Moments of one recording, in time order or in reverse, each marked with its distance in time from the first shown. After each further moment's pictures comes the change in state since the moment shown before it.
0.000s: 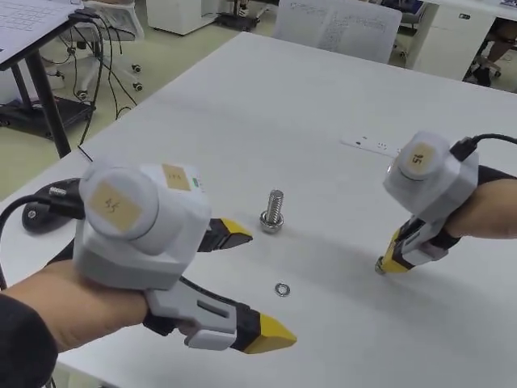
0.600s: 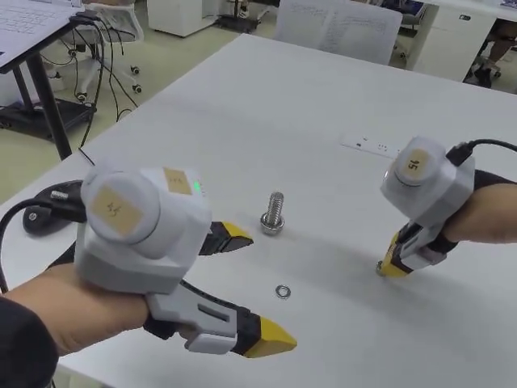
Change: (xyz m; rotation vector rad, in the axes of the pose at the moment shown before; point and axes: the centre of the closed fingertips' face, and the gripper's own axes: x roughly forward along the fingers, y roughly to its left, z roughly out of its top) left arm 0.001 0.001 -0.001 -0.001 0.004 -0.003; right arm 0.003 -0.001 -0.001 -0.010 0.010 -0.007
